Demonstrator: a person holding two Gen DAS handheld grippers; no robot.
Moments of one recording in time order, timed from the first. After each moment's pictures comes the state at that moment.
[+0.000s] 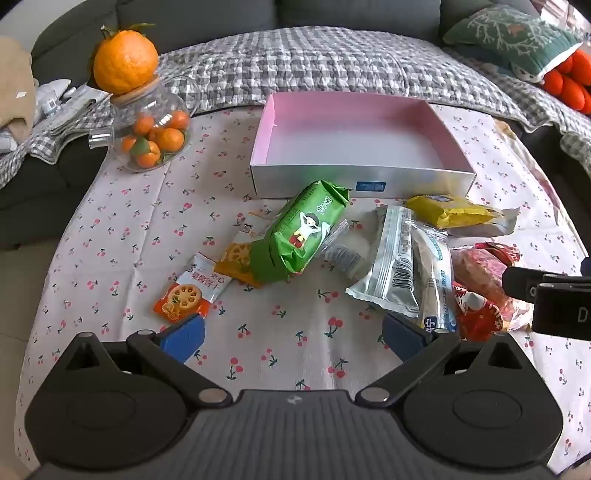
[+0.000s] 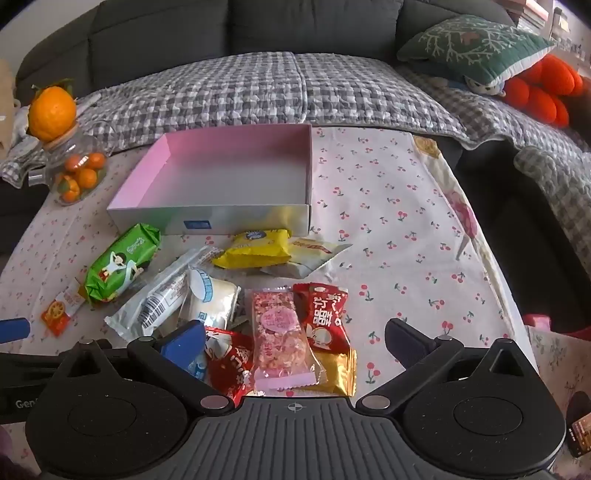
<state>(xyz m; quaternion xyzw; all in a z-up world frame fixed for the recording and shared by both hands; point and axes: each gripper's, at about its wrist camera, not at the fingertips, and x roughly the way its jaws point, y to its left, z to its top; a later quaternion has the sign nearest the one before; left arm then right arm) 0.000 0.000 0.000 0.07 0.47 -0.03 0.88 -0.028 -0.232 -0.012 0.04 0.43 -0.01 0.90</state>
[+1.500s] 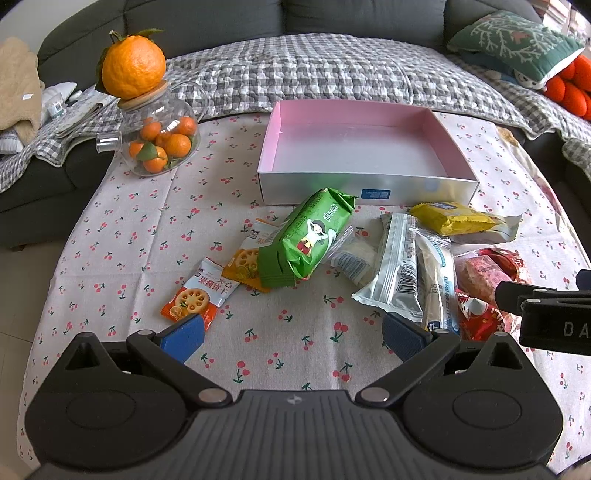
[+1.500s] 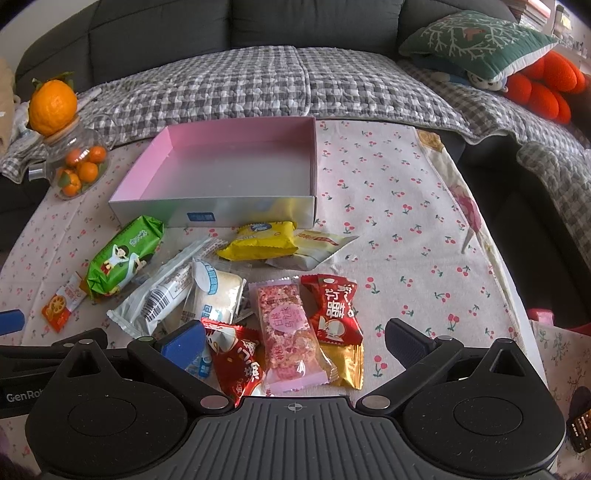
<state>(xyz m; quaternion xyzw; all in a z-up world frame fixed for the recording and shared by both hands) -0.001 0.003 0.006 0.06 0.46 -0.03 0.88 -0.027 -0.227 -0.015 0.04 0.44 -0.01 0.90</state>
